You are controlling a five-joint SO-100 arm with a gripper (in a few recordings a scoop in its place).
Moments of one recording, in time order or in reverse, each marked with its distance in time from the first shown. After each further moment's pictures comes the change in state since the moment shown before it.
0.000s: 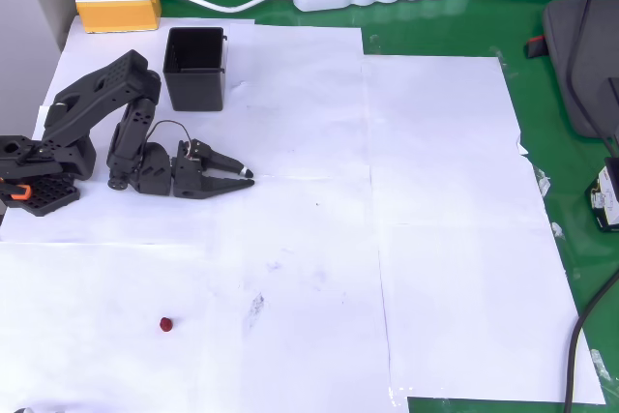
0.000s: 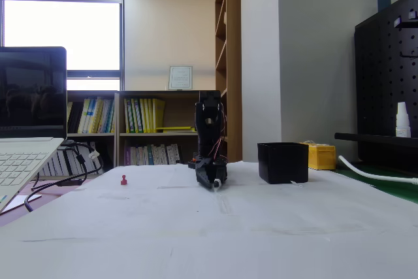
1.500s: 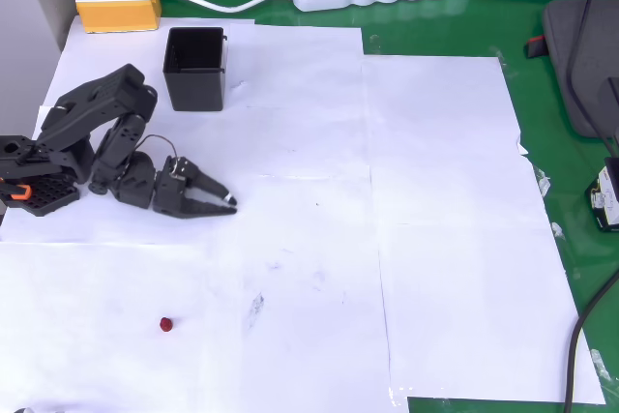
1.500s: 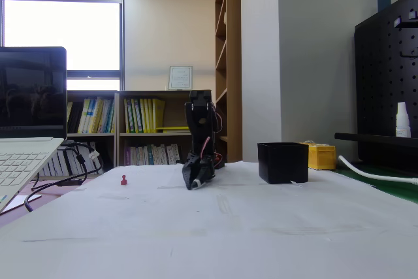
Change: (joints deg) arm 14.9 -0.5 -8.3 -0.9 4.0
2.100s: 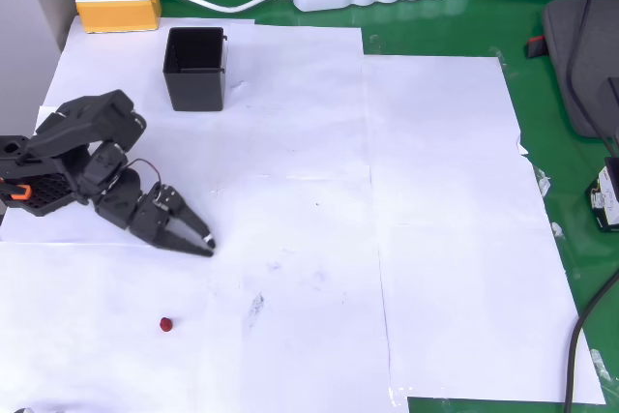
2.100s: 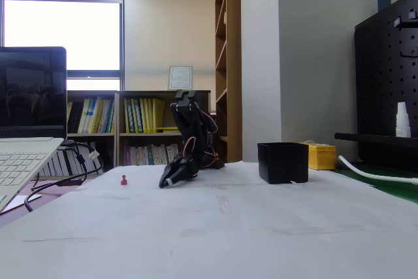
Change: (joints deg) arm 15.7 -0.1 -1.1 -0.7 -1.1
